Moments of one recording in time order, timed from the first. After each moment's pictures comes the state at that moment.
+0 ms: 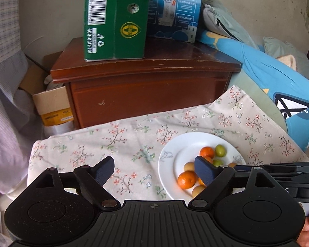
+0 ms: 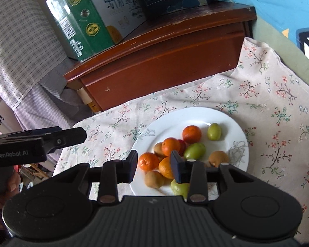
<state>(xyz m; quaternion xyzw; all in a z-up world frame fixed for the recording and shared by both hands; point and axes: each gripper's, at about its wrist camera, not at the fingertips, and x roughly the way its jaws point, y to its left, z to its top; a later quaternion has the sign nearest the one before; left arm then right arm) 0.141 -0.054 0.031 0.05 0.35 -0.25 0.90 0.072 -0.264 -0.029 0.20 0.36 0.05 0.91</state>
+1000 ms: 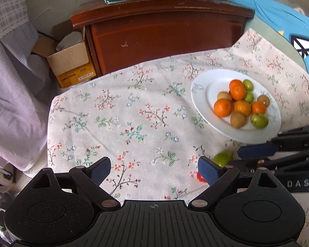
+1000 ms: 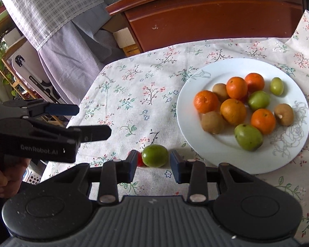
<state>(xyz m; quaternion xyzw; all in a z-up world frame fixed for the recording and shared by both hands) 0.121 -0.007 -0.031 0.13 0.42 -0.22 0.87 0.070 -0.190 -0.071 0.13 0.43 0.14 0.88</state>
